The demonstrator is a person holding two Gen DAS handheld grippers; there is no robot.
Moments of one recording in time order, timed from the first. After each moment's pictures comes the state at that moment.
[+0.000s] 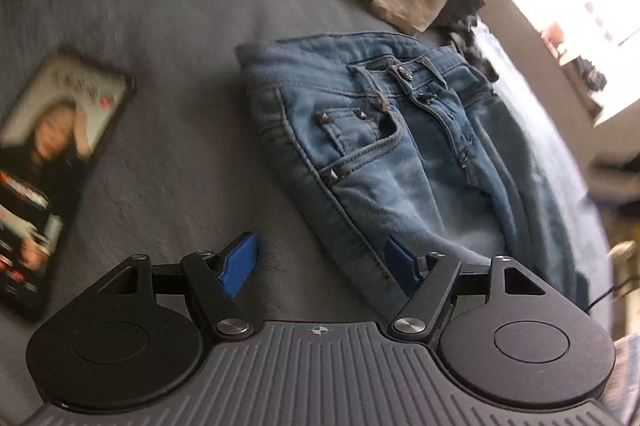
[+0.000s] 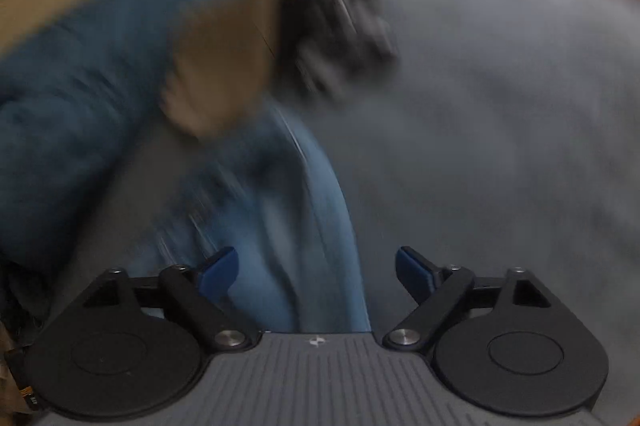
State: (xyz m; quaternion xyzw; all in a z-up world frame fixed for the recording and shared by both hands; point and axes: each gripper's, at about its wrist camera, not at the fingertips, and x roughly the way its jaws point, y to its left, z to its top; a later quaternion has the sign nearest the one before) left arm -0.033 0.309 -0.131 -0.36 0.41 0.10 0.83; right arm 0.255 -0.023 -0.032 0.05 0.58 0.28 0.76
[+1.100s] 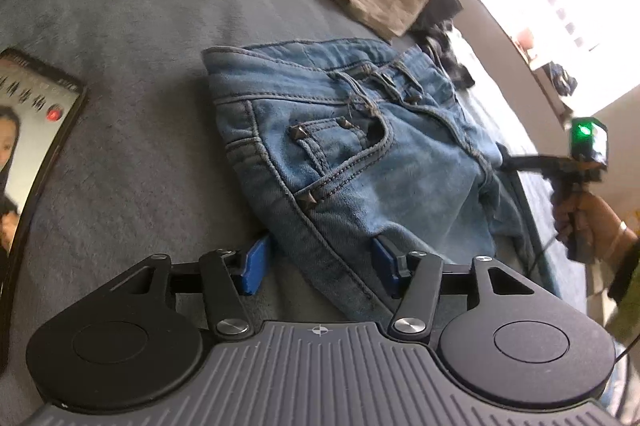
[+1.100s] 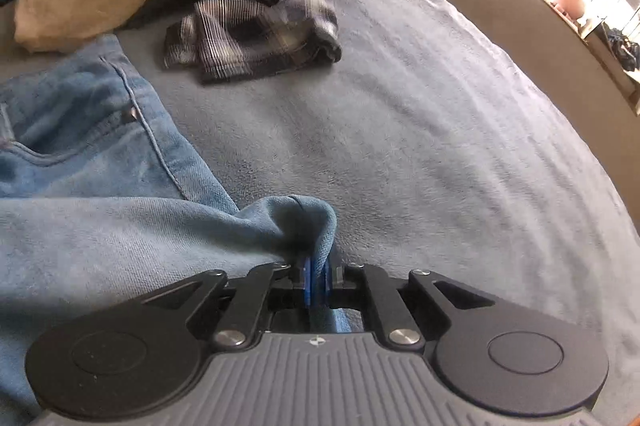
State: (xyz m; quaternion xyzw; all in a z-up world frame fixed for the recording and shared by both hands) left arm -0.022 0.312 -0.144 -0.37 0.39 0.06 0.84; right arm 0.327 0.059 -0.122 -0.26 0.45 0.18 0.83
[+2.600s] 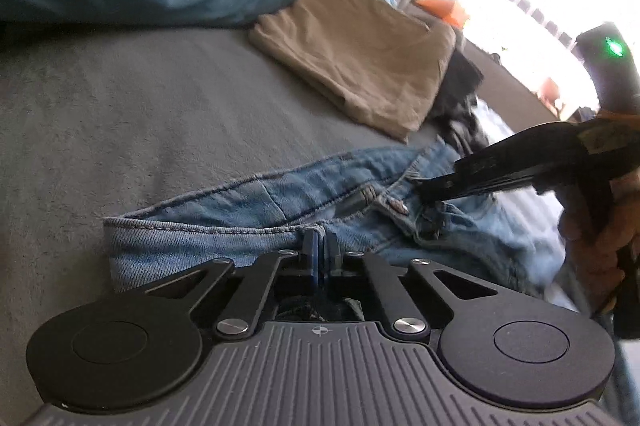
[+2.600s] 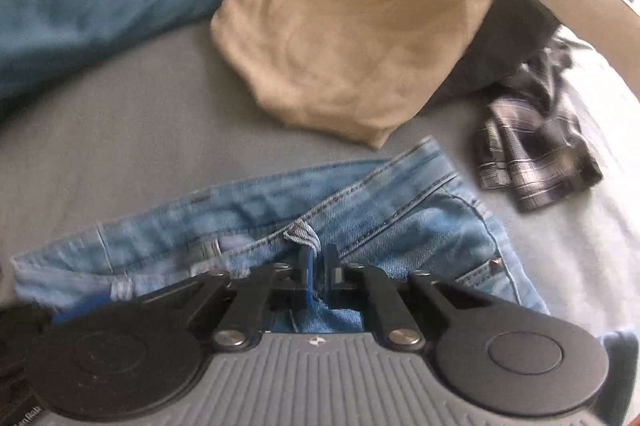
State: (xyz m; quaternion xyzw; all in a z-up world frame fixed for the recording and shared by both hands) left arm 0.074 0.309 -0.146 -0.28 0.27 0.16 0.91; right arm 0.256 0.228 -0.102 -0.19 0.46 0.35 0.79
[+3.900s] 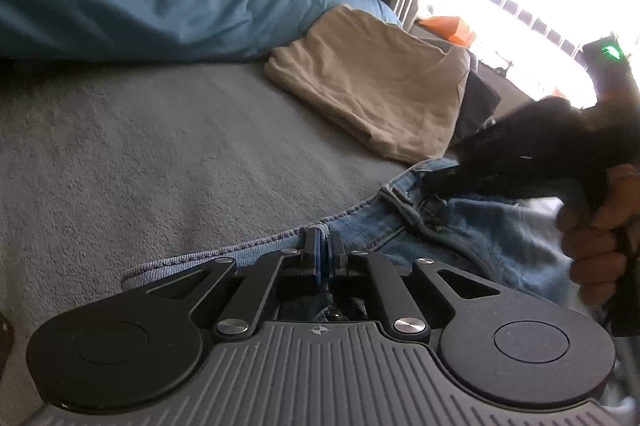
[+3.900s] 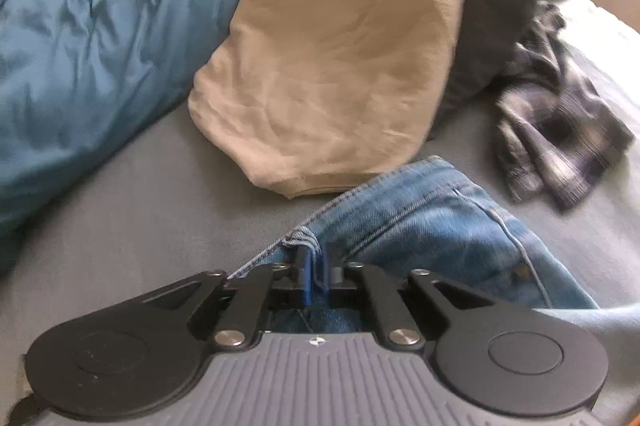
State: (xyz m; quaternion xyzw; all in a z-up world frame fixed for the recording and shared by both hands) left arm 0.081 0.336 -0.151 -0.27 0.26 0.16 0.91; right arm 0.290 0.228 -0.108 -0.05 0.47 0.34 0.81
